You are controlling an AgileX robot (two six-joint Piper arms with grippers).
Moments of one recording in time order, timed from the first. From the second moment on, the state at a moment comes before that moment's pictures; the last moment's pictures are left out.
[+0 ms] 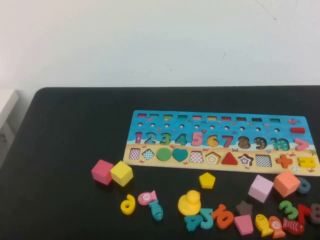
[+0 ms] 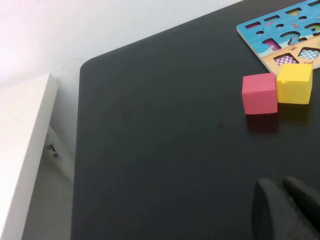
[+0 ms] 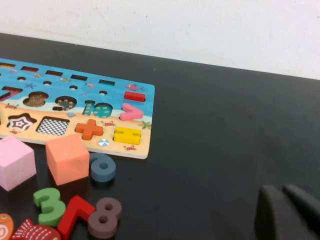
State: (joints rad) right arm -0.08 -0.01 0.03 -0.11 0.32 -0.07; left arm -0.12 -0.01 0.02 -0.09 0.36 0.30
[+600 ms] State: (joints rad) right arm -0.08 -0.01 0.03 -0.11 0.30 -0.07; left arm -0.12 -0.01 0.02 -0.09 0.36 0.30
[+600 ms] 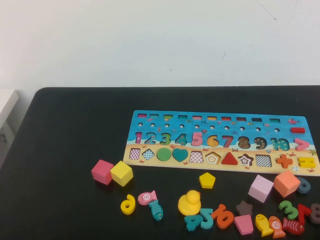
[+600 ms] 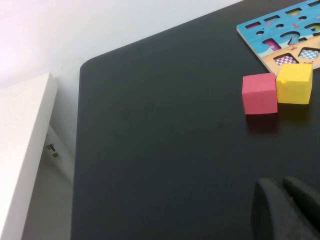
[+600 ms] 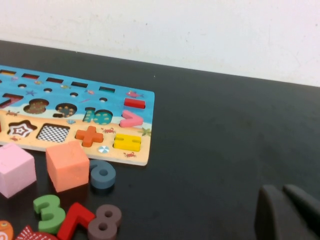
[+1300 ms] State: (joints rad) right arm -0.08 -0.01 0.03 -0.11 -0.13 -0.07; left arm -0.12 -0.01 0.02 -0.09 0.36 0.30
